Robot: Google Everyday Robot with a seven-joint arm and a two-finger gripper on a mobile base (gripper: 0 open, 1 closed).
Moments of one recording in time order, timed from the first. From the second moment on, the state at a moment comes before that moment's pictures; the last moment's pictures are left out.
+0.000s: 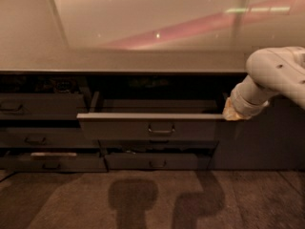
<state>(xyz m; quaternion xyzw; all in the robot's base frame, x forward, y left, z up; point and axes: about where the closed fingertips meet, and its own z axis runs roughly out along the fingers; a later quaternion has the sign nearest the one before) 0.591 -0.281 0.702 -0.77 0.62 -0.08 0.11</state>
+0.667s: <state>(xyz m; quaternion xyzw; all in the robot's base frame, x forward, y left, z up) 0.560 -0.270 0.792 -0.76 0.62 -0.13 0.15</state>
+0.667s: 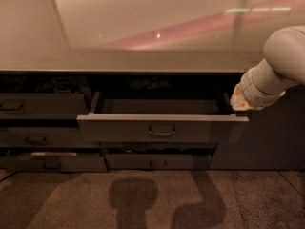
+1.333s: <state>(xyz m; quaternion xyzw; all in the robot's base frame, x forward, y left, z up) 0.560 -0.271 0.789 -0.77 0.61 -0.10 0.18</state>
